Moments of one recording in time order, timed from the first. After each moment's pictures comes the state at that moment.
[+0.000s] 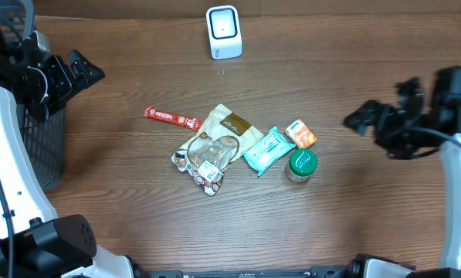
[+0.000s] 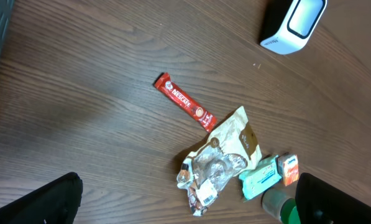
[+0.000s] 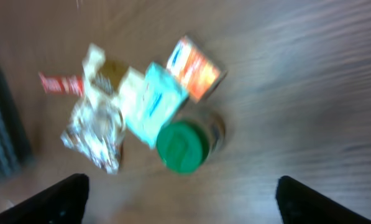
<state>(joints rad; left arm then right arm) 0.37 1.75 2.00 -1.47 0.43 -0.18 -0.19 1.41 1.36 -1.29 -0.47 0.15</state>
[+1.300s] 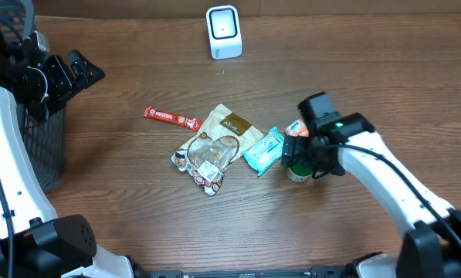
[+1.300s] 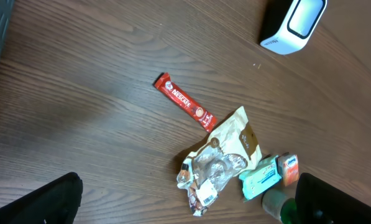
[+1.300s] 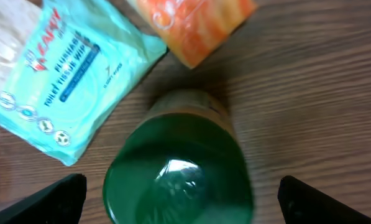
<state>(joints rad) 0.37 1.75 2.00 -1.47 0.43 -0.18 0.36 1.56 1.07 -0.96 -0.01 0.53</state>
